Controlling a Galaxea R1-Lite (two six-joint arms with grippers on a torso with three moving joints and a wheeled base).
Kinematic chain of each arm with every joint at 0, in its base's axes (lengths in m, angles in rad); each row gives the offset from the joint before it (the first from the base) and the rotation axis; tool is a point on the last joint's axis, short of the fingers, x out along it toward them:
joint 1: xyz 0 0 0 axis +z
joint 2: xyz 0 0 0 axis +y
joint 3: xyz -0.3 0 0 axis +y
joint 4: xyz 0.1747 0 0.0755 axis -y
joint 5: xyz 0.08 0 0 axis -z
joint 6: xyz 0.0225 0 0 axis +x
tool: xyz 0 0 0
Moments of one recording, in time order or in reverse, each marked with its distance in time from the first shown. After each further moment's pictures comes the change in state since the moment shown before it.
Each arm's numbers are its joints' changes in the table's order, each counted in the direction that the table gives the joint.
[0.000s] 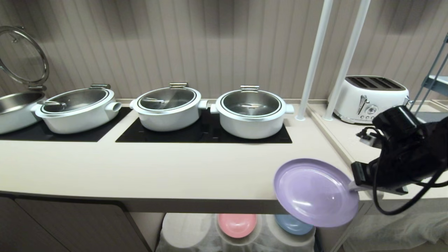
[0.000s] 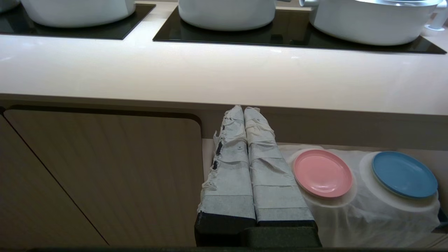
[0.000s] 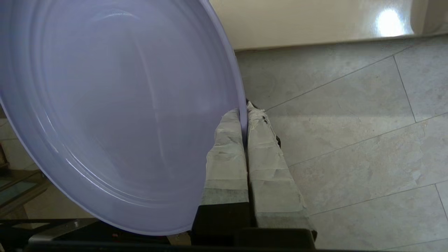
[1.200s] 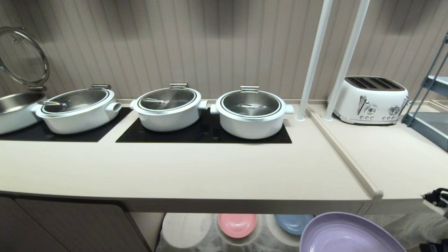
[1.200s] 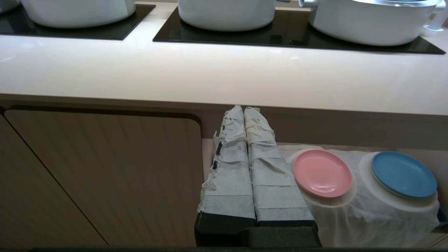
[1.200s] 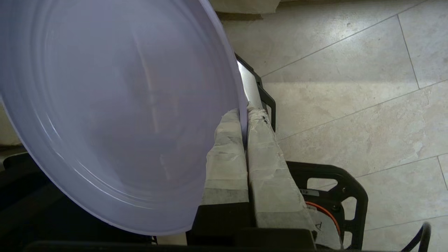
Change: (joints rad) left arm 0.000 0.000 0.000 0.000 0.001 0.000; right arm 0.018 -0.530 0.502 -0.048 -0.009 -0.006
